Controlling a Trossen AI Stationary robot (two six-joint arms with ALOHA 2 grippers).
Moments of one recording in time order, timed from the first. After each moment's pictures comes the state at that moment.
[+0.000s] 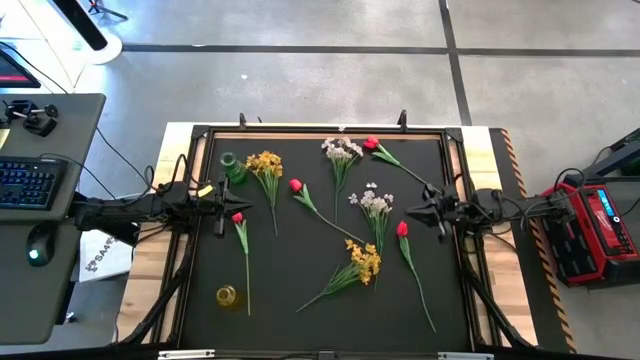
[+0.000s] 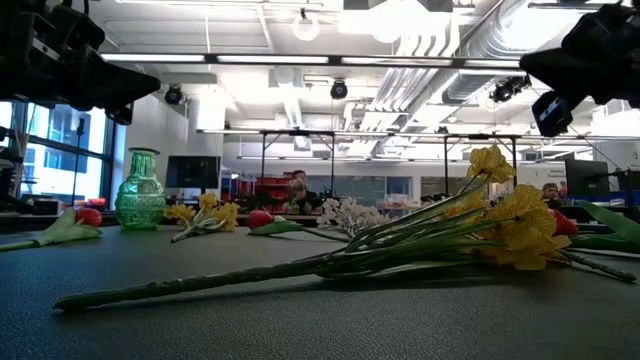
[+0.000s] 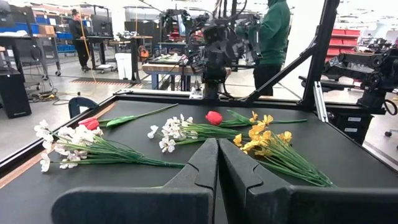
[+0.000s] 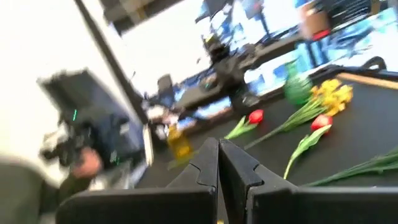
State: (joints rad) left arm 0.05 0.02 0.01 0.01 -0.02 -0.02; right arm 0.14 0.01 0.01 0.10 0.12 0.44
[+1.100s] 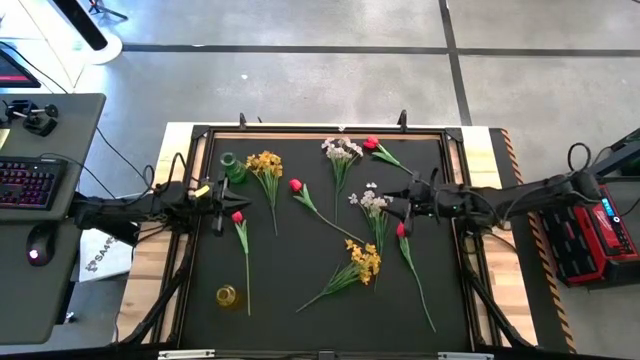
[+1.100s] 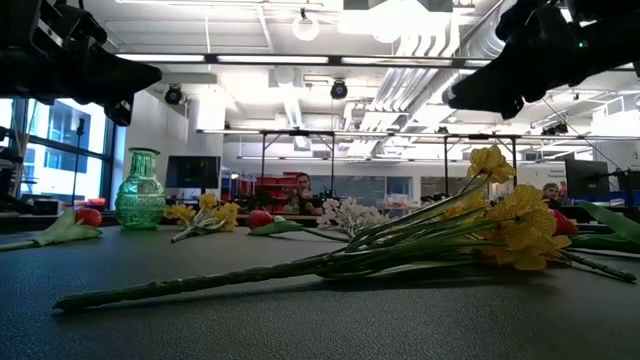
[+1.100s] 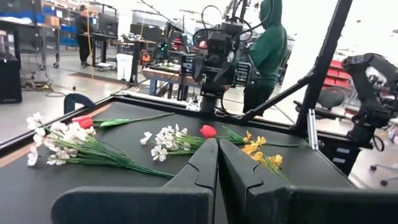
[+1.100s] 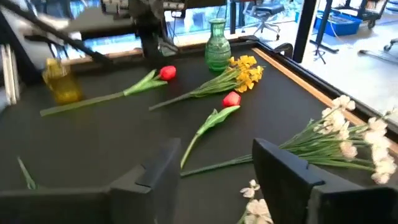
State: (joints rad) left arm 0.02 0.02 0.01 0.06 -0.05 -0.15; right arm 0.09 0.74 0.33 0.12 0.29 0.13
